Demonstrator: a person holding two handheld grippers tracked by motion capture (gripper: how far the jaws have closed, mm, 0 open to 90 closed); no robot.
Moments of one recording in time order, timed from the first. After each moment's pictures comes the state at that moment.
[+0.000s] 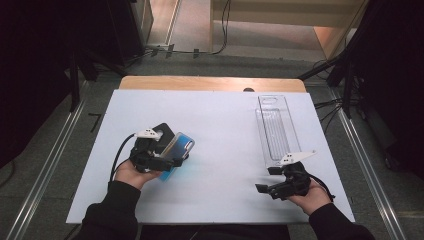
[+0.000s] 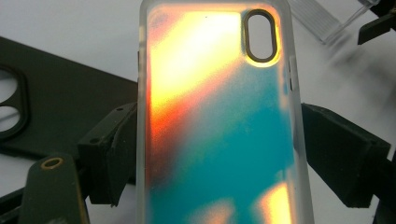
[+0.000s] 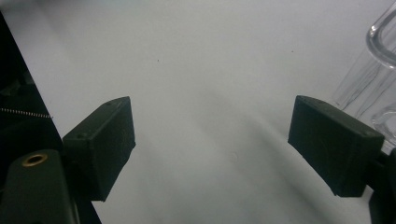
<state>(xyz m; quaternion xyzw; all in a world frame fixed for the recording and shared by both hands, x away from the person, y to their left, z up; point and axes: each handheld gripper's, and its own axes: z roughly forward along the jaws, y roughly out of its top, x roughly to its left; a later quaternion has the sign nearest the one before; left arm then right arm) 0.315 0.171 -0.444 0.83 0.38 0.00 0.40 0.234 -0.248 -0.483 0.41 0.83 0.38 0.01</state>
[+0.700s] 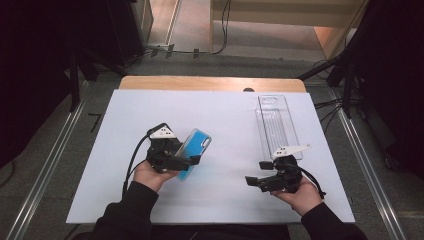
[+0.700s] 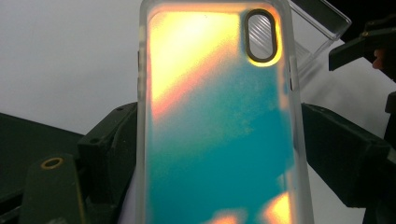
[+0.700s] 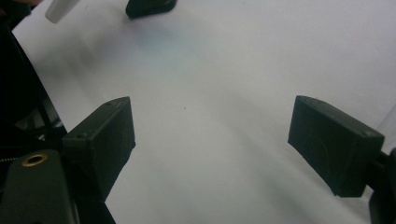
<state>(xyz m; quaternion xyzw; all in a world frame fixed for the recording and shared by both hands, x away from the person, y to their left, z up) 0.309 0.130 -0.439 0.82 0.37 0.02 0.44 0.242 -0.221 -0.460 0.44 0.80 0.41 -0.01</state>
